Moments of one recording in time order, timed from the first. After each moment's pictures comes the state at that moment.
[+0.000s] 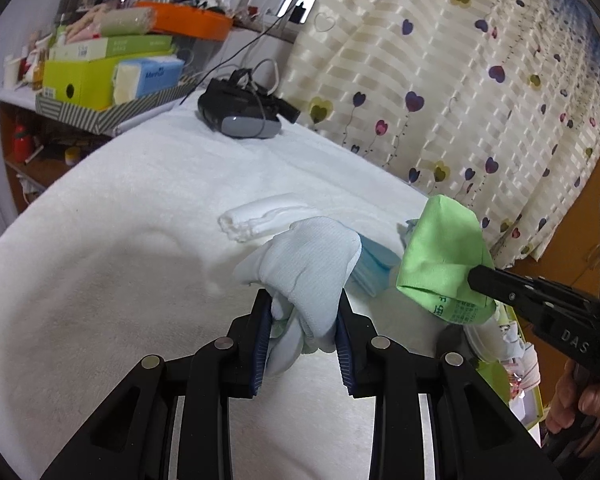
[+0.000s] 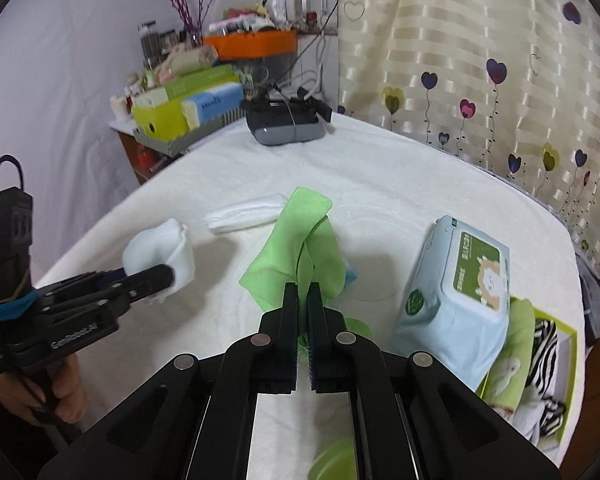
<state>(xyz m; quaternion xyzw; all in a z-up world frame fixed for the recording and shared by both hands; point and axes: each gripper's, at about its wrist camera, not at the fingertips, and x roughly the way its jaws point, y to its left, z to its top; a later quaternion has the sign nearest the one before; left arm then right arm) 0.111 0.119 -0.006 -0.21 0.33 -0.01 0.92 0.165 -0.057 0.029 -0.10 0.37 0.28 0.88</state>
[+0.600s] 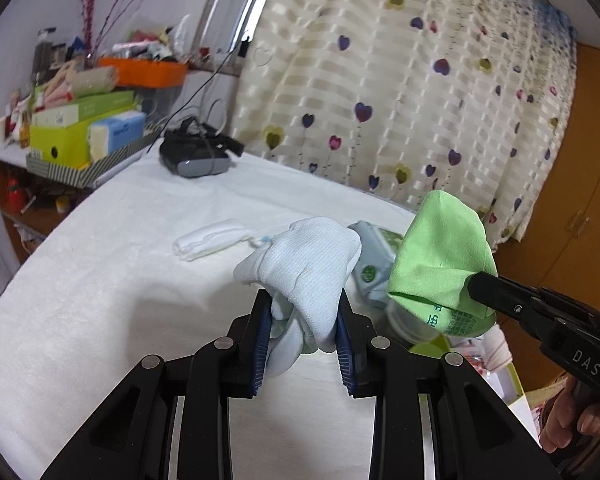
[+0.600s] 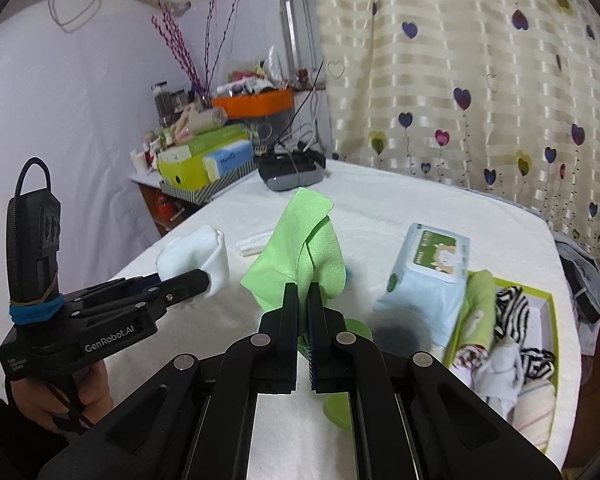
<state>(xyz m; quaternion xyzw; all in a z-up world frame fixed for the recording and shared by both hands) 0.062 0.048 0.052 -0.15 0.29 -0.03 0.95 0.090 -0.120 0.068 -0.04 0.30 0.29 0.91</state>
